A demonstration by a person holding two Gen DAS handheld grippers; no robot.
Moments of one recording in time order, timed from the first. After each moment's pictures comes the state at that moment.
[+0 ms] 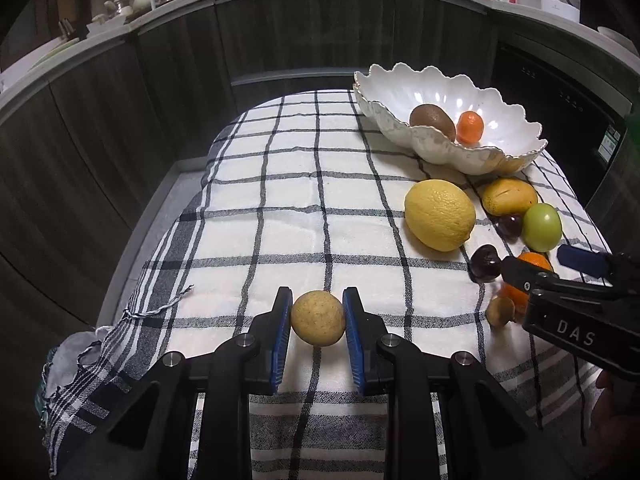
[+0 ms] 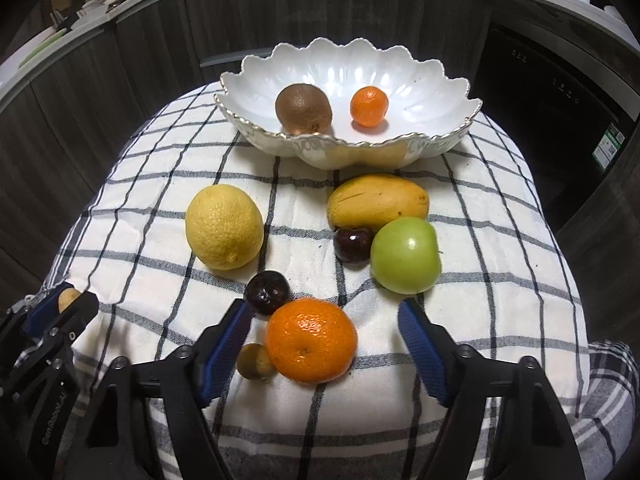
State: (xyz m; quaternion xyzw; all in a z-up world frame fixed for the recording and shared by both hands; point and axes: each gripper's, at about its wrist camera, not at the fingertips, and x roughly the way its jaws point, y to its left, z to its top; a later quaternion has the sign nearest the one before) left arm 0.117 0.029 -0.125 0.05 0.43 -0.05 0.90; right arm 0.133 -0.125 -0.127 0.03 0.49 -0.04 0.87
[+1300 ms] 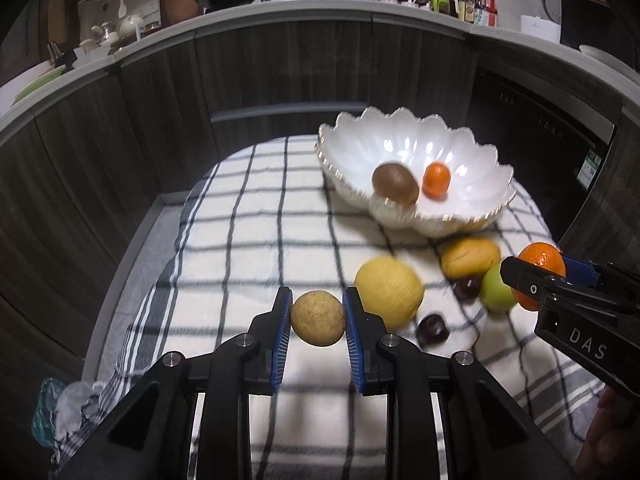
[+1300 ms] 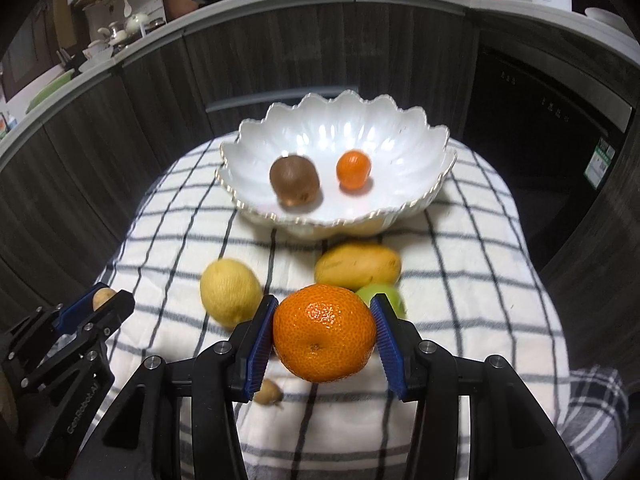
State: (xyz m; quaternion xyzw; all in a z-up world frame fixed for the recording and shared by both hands) left arm 0.144 -0.008 -0.076 0.05 0.39 -0.09 0.92; right arm 0.135 -0.159 -0.070 0.06 0.42 -0.03 0.90
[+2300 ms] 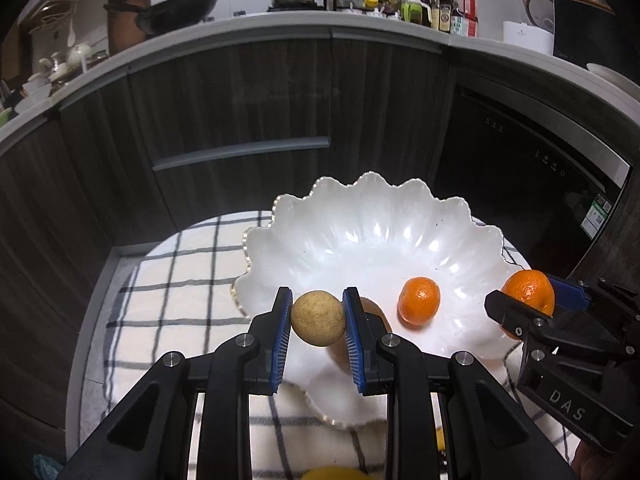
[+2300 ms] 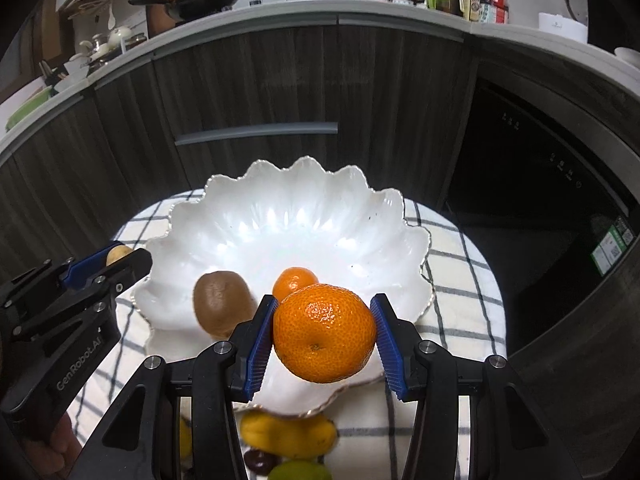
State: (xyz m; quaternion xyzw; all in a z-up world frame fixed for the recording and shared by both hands) left arm 0.298 -0.084 -0.060 0.06 0.36 -0.16 0.92; right arm 0.260 -0.220 -0.060 0.04 0.41 -0.05 0.91
